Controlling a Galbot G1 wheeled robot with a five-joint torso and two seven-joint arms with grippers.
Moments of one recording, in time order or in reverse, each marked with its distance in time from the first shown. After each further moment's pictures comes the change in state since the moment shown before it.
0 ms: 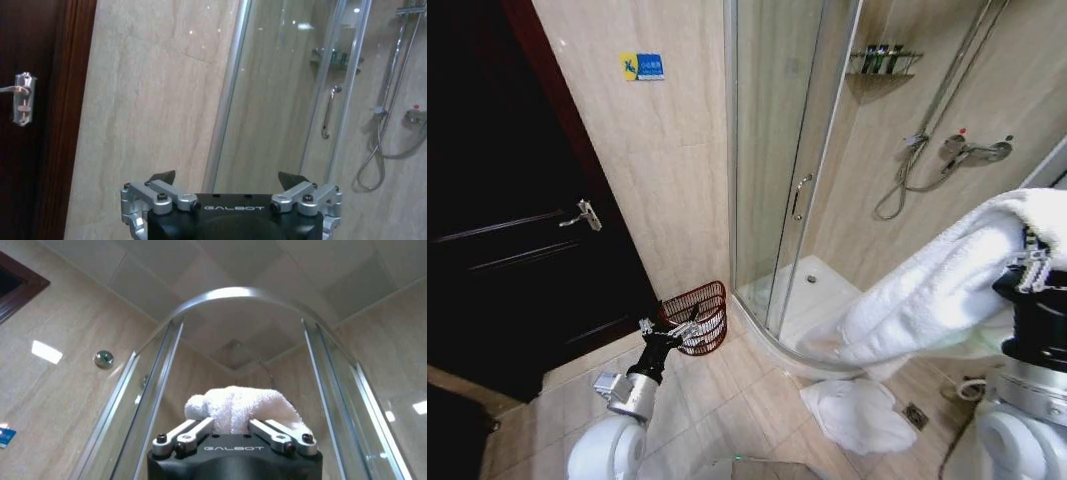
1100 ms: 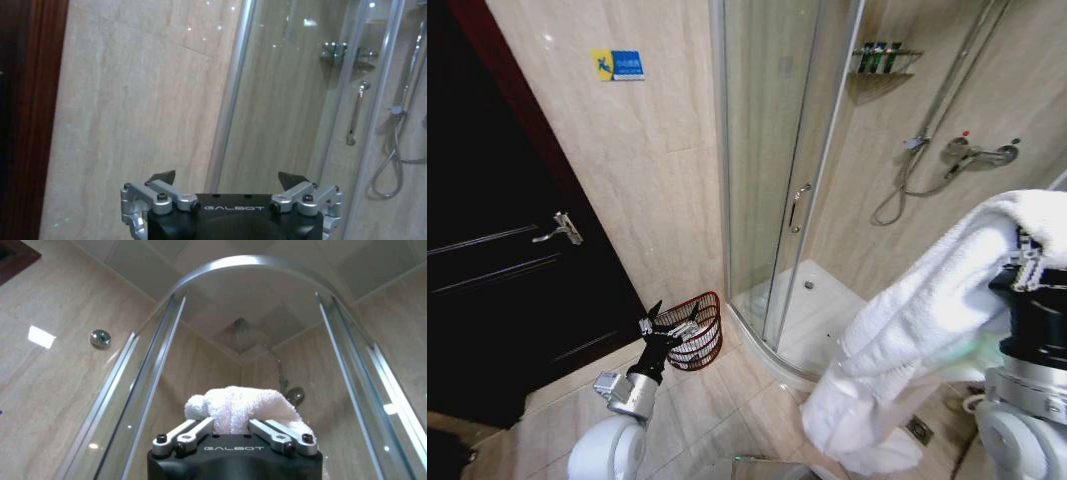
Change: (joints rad) left arm 0.000 0.000 0.000 0.000 0.000 0.000 0.000; right arm -0.003 -0.006 0.005 0.000 0.006 -0.019 -0.006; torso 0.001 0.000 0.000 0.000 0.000
